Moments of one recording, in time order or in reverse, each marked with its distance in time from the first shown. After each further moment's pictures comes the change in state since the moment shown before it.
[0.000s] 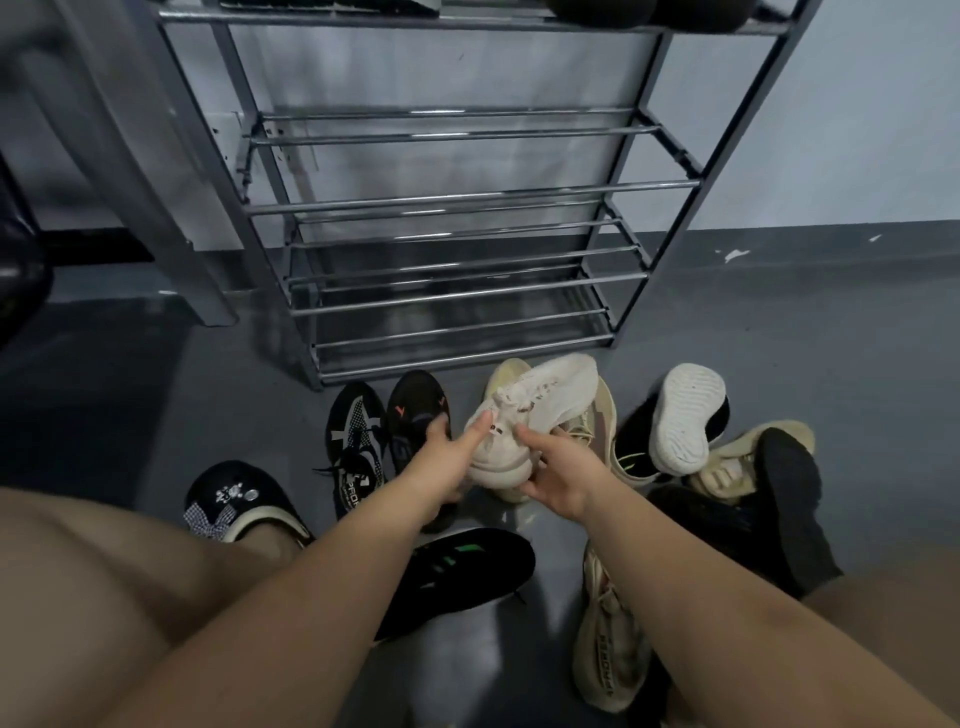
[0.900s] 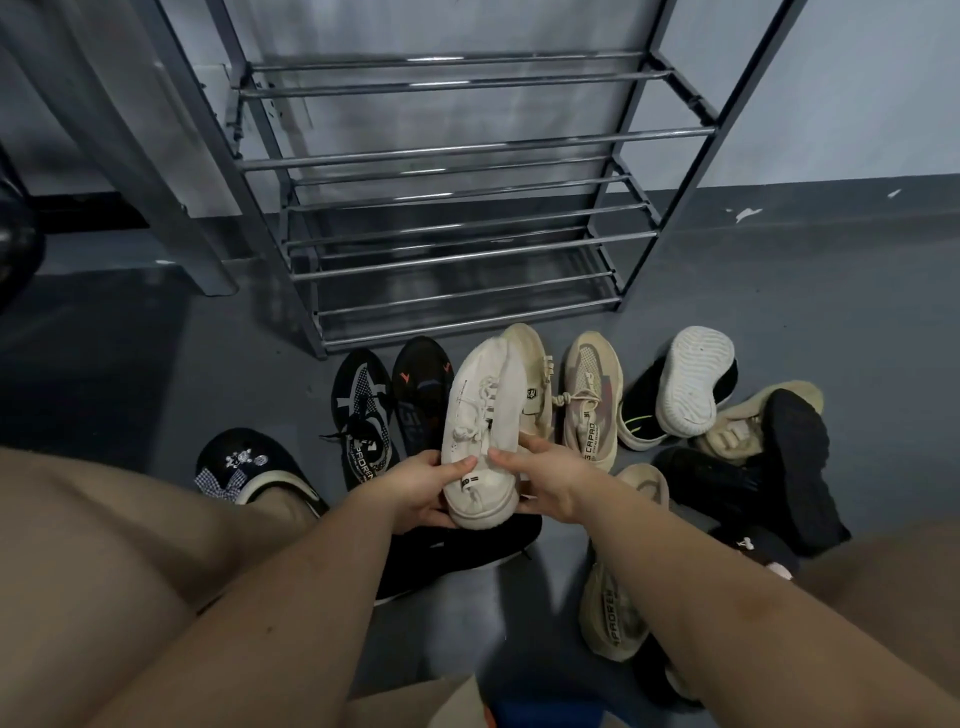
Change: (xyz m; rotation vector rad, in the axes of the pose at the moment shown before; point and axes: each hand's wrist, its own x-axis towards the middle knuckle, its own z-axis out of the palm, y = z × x) left_hand 0.004 -0.062 -0.031 -0.074 -0.296 -0.240; right_hand -0.001 0.045 -0.006 -0.321 -0.093 0.118
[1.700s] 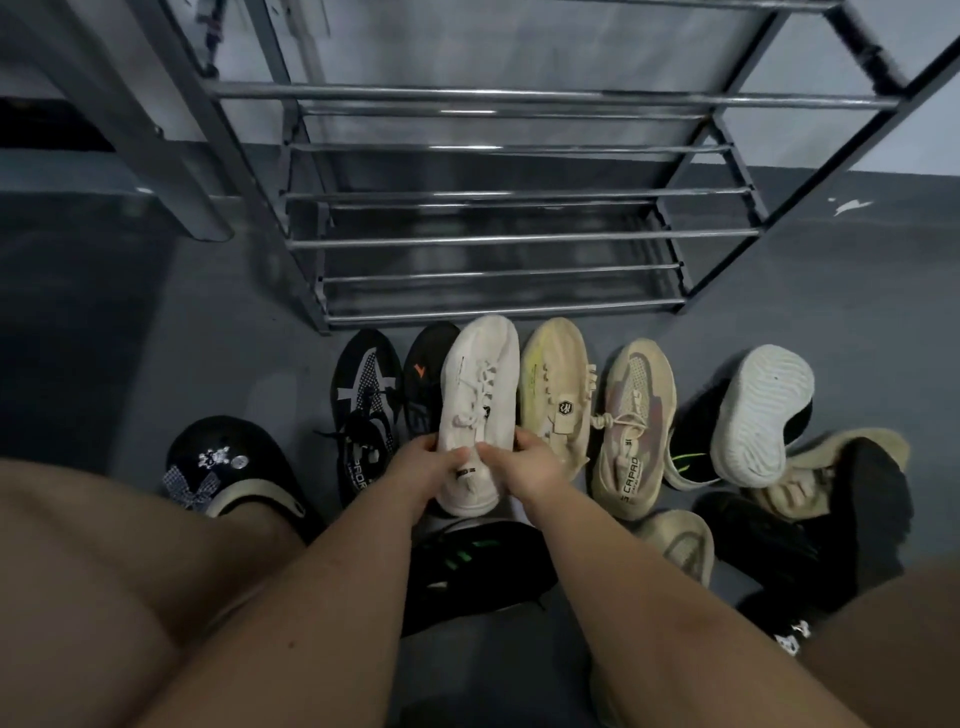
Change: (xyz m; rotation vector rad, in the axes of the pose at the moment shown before) left_hand 0.085 0.016 -0.032 -0.036 0.357 -0.025; right_hand 0.114 -0.009 0.023 -0.130 0.277 -0.071
